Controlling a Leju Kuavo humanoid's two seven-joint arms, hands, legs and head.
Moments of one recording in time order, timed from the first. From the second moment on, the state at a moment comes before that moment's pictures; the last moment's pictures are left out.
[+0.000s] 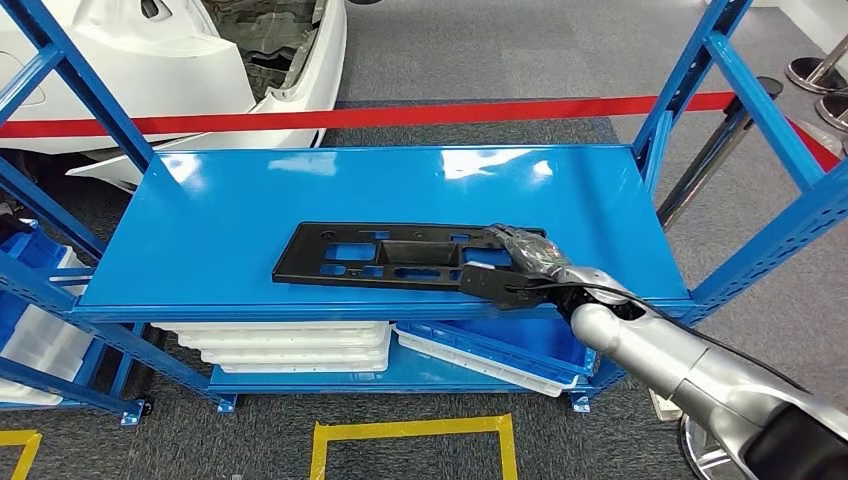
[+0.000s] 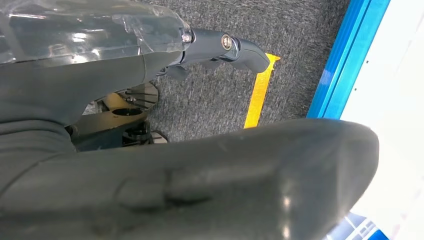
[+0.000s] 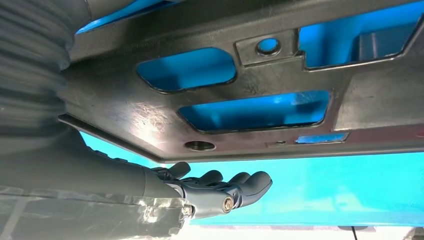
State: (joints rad) left arm -0.18 -0.05 -1.04 -0.36 0.88 0.28 -0.56; right arm -0.59 -0.57 0.71 -1.38 0.16 -0.09 0.10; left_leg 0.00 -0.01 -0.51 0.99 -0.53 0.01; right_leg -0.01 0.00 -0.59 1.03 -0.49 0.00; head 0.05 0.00
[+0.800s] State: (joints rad) left arm -0.18 -0.05 -1.04 -0.36 0.88 0.28 -0.56; right arm -0.59 -0.57 0.69 -1.38 0.15 -0.11 0.10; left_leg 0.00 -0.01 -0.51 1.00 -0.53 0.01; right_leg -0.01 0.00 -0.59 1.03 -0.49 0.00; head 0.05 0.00
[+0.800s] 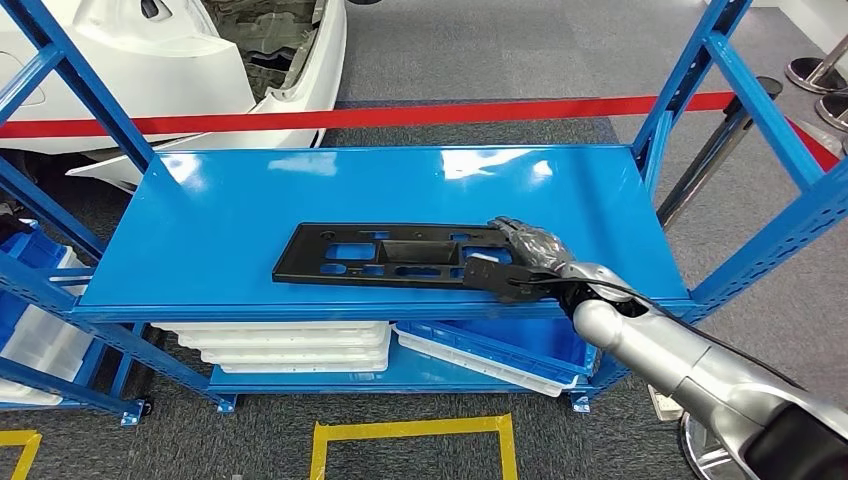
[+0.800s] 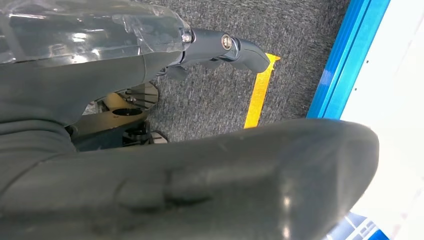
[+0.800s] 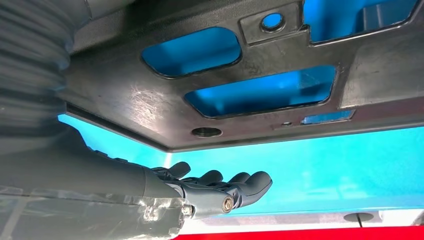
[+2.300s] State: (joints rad) left arm -0.19 -0.05 -1.04 -0.36 0.87 0.28 -0.55; right arm -0.61 -0.58 0.72 -1.36 0.34 -0.08 0.14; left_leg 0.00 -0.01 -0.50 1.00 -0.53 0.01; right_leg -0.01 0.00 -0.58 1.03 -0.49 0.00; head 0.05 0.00
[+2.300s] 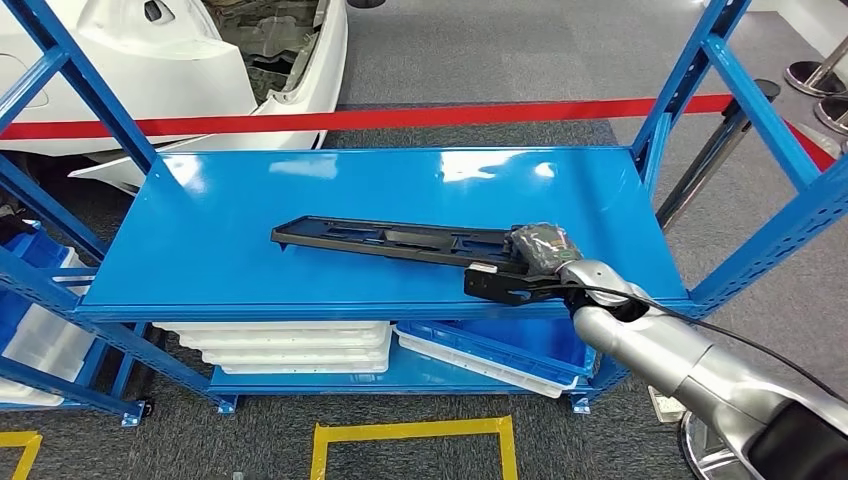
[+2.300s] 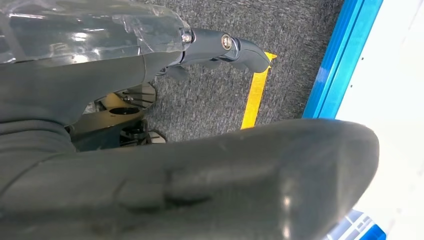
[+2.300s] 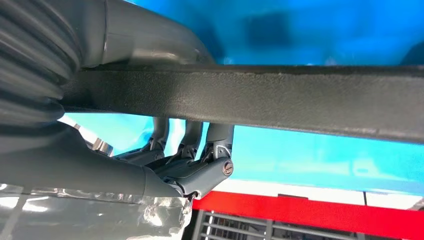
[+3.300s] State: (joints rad) left arm -0.18 -0.05 -1.04 -0.36 0.88 0.30 -0.55; right arm -0.60 -0.61 0.69 -1.58 0.74 -0.14 0.27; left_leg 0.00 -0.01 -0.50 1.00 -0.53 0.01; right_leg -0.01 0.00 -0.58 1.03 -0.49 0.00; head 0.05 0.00
